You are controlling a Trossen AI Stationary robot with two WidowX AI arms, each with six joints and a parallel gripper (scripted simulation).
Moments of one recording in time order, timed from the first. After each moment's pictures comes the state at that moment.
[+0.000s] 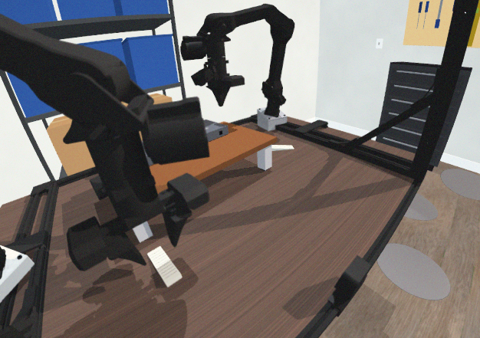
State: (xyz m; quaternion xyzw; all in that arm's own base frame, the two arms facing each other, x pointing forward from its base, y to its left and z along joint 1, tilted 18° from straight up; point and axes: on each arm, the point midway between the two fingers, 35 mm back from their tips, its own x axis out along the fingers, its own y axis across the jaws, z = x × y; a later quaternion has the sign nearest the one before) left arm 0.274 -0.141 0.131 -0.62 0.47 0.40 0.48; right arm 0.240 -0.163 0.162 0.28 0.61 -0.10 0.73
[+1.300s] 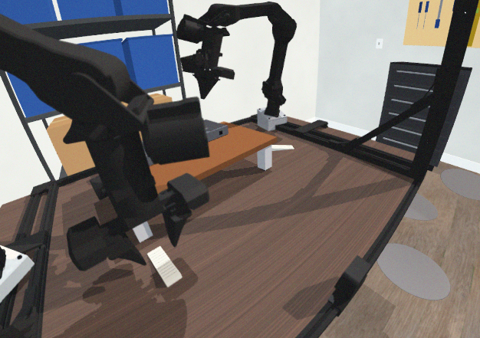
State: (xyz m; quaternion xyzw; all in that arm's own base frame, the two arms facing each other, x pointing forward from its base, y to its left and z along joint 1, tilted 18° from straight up) left arm 0.274 -0.141 0.131 -0.62 0.47 0.40 0.48; right arm 0.275 -0.201 0.200 0.22 0.52 -0.15 0.82
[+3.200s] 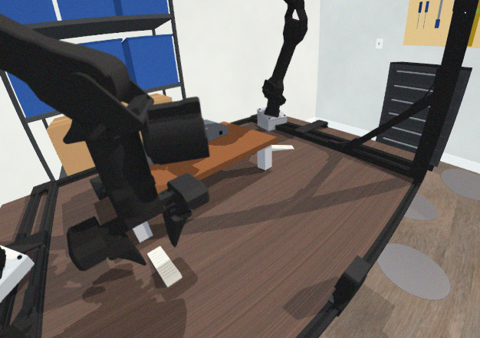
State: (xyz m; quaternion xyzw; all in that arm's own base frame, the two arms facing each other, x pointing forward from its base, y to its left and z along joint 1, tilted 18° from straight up) left arm 0.274 -0.141 0.131 -0.62 0.47 0.40 0.48; right arm 0.246 -0.208 0.655 -0.16 -0.25 -0.31 0.90
